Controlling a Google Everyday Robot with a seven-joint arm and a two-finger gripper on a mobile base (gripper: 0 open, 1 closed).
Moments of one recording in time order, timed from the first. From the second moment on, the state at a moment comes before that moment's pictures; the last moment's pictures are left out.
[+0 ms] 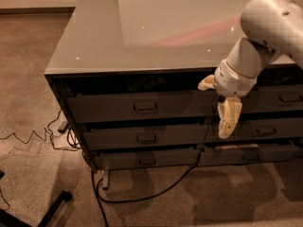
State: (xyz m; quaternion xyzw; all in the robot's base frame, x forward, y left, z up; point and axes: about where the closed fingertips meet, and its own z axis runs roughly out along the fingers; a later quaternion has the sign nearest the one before) arm 0.520 -0.178 0.795 -0.73 0.67 0.12 0.10
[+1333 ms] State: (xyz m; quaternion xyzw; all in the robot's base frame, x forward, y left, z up) arm 0.543 -0.093 0.768 -0.80 0.59 0.05 0.11
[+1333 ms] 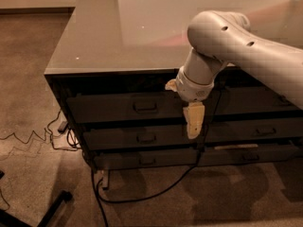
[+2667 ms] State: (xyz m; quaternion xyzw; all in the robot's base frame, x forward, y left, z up) arm 0.604 -0.118 0.706 -0.70 0.70 0.06 0.14
